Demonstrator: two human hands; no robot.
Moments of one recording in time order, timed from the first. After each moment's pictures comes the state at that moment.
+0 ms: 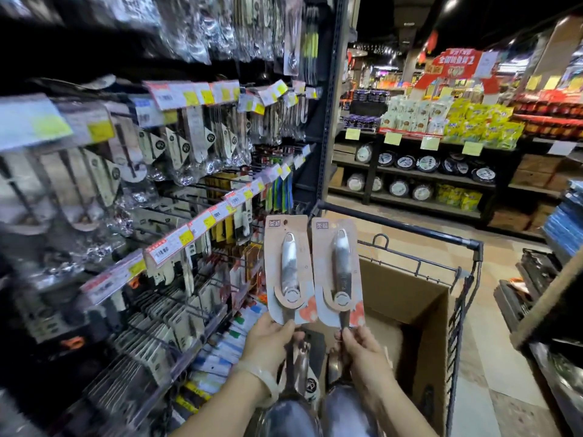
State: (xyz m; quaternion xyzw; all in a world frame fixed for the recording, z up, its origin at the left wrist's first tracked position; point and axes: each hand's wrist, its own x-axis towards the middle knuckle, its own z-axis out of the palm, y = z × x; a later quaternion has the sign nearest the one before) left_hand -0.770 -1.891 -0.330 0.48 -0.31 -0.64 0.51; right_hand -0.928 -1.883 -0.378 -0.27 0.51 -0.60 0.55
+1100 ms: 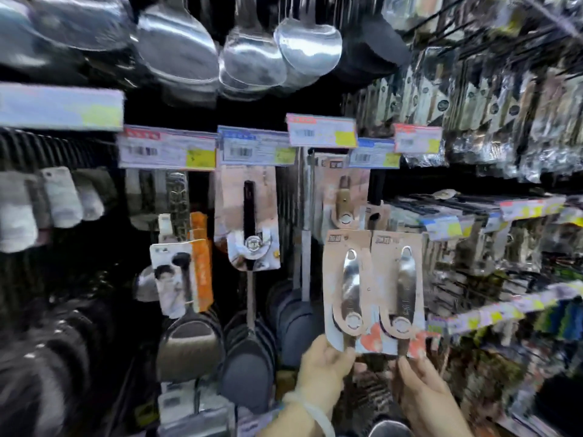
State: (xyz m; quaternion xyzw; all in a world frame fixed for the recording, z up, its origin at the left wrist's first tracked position) left_hand -0.488 -1.699 -0.230 0.57 -0.29 -0.35 0.68; right_hand -0.602 -1.802 -0.269 -0.41 0.26 -0.48 0.73
